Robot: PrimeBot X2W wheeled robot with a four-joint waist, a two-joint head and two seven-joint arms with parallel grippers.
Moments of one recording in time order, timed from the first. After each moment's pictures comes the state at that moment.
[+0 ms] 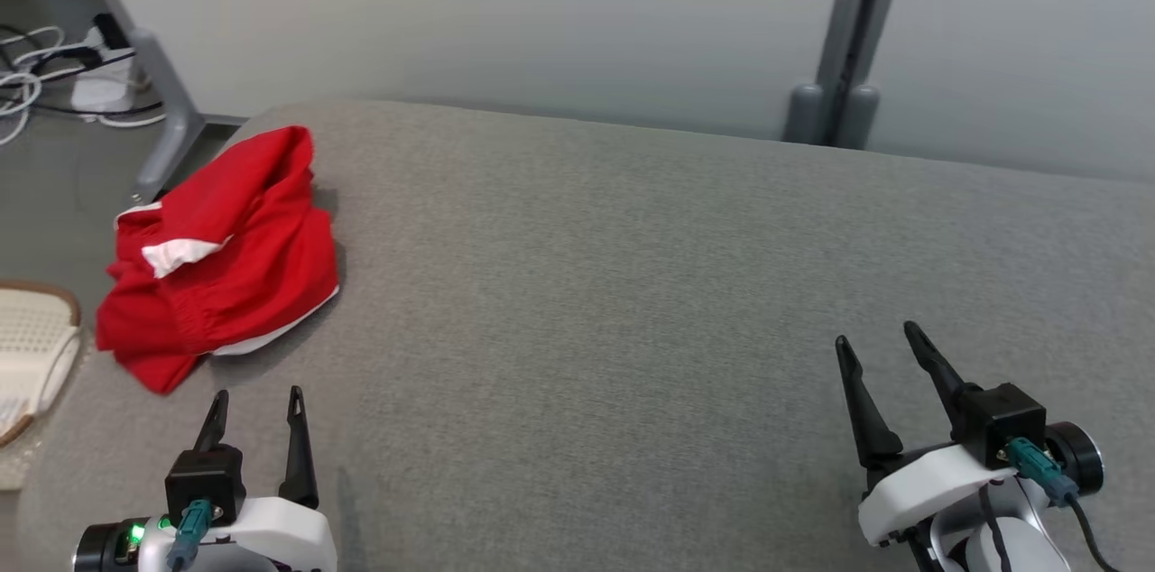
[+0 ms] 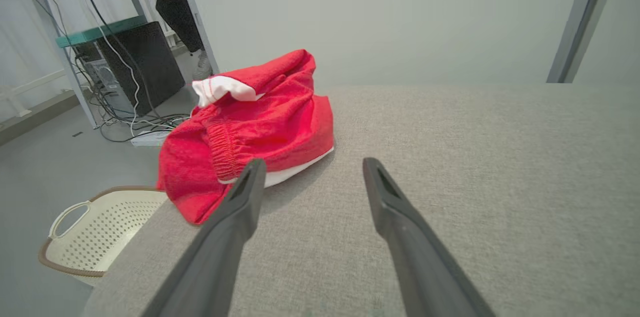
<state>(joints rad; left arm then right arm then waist) -0.10 0.08 0.02 0.46 -0.04 0.10 -0.26 -0.18 -0.05 0.10 0.41 0.07 0.13 -0.26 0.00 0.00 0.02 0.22</state>
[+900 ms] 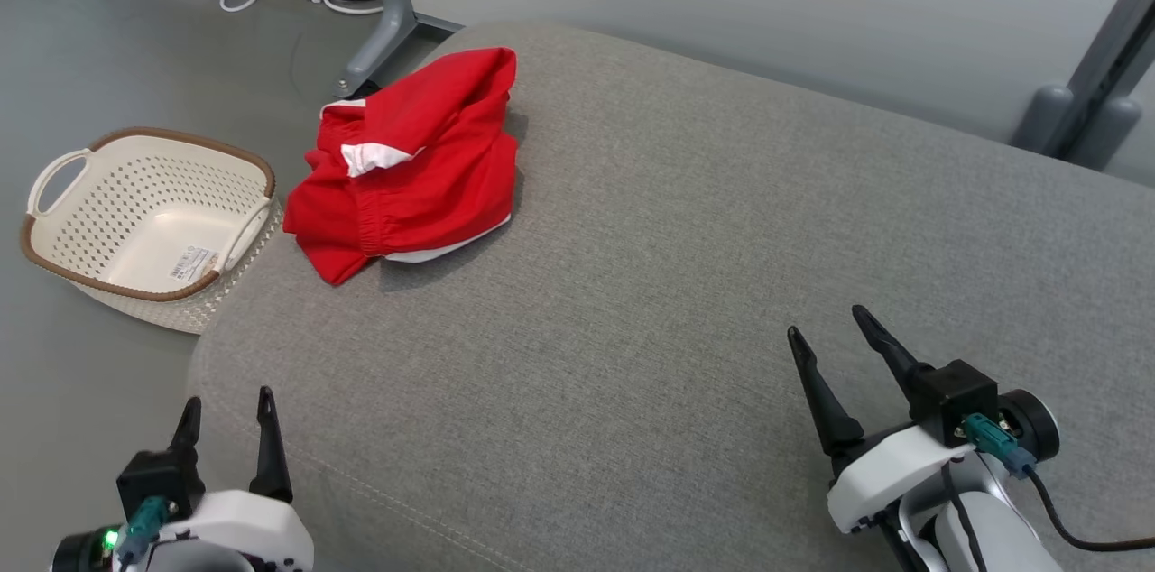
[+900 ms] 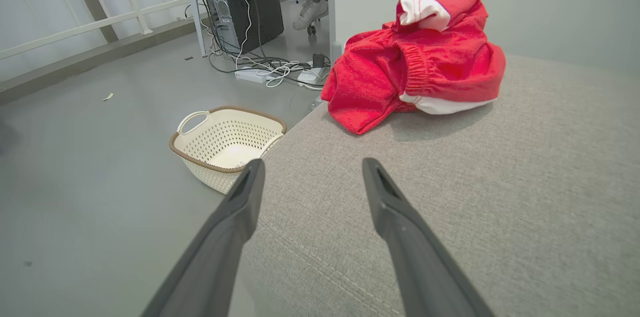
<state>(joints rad) -0.10 0.06 0.11 0.50 -0.08 0.04 -0.26 -0.26 -0.08 0.24 0.46 0.12 0.13 -0.26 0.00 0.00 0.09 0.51</state>
